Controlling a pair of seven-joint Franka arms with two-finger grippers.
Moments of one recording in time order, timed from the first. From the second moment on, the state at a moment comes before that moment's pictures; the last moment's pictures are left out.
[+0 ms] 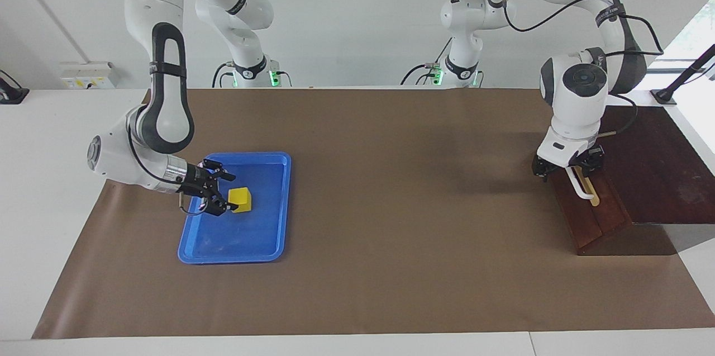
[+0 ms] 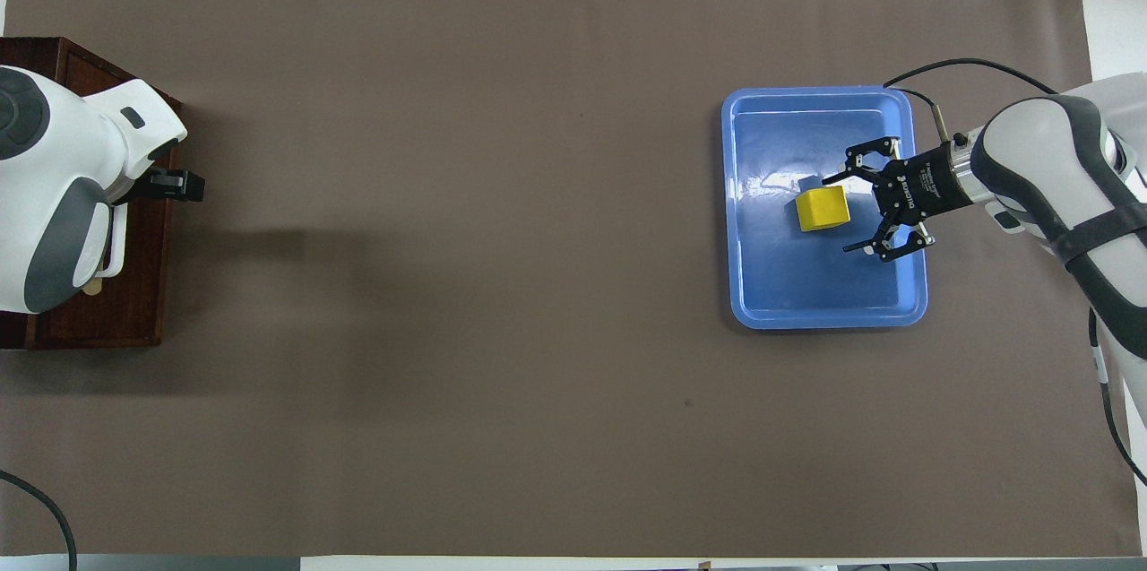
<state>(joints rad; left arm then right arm) 0.00 0.15 -0.03 -1.95 0.42 2.16 -0.10 -0.14 0.42 0.00 -1.84 0.62 1.91 0.89</state>
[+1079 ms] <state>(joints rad) -0.19 0.17 -0.05 -2.00 0.43 2.20 -0.29 -0.15 0.42 0.00 -1.95 0.72 2.07 0.86</state>
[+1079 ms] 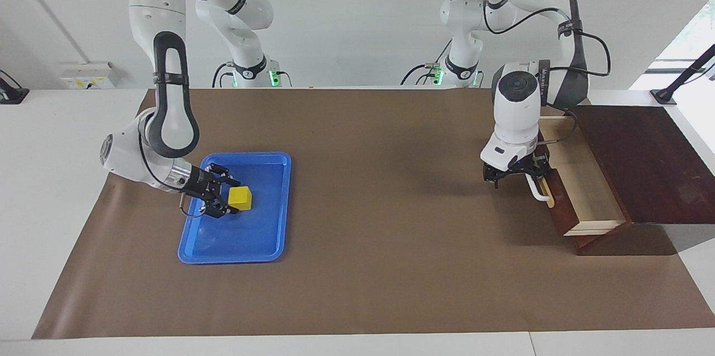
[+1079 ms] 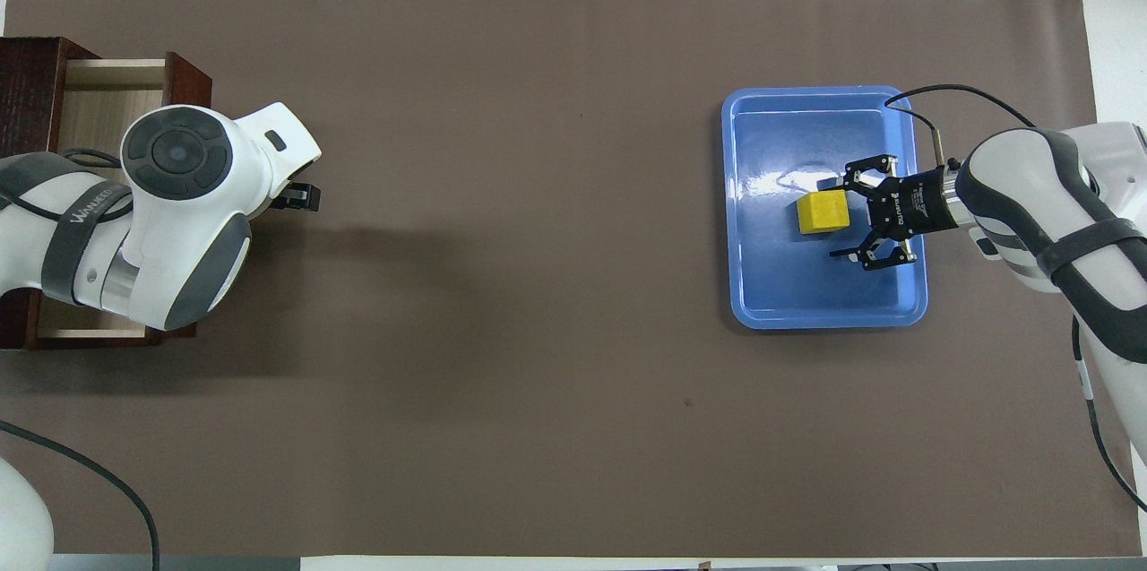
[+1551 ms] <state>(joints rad) -0.24 0.17 -0.05 -1.99 0.41 2.18 -0.34 -0.15 0.41 0.00 -1.96 0.74 2.06 0.81</state>
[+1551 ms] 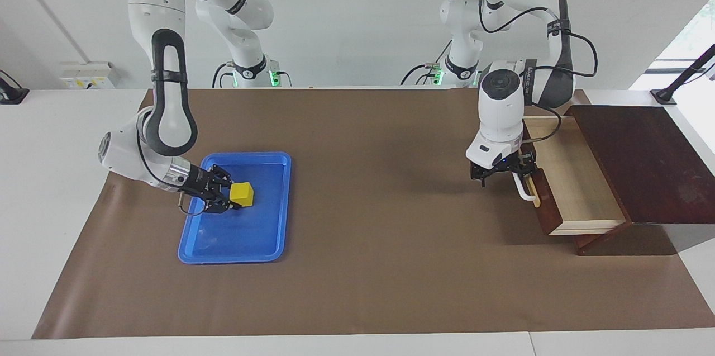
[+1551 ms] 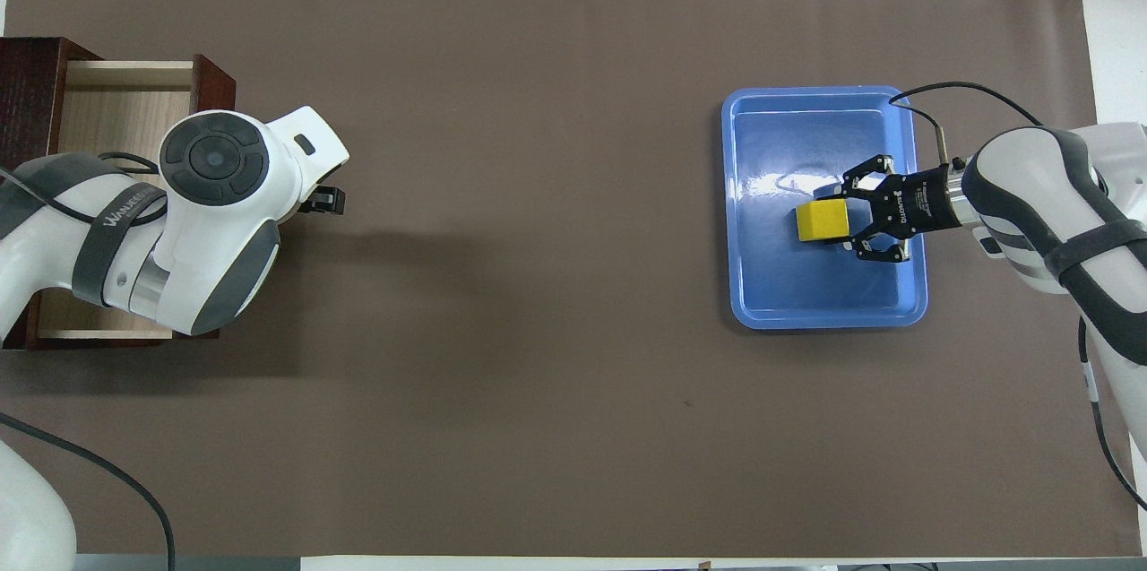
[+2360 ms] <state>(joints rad) -0.25 0.17 -0.05 -1.82 0.31 1.97 -0.34 -0.09 0.43 0.01 -1.72 0.74 2.00 0.97</state>
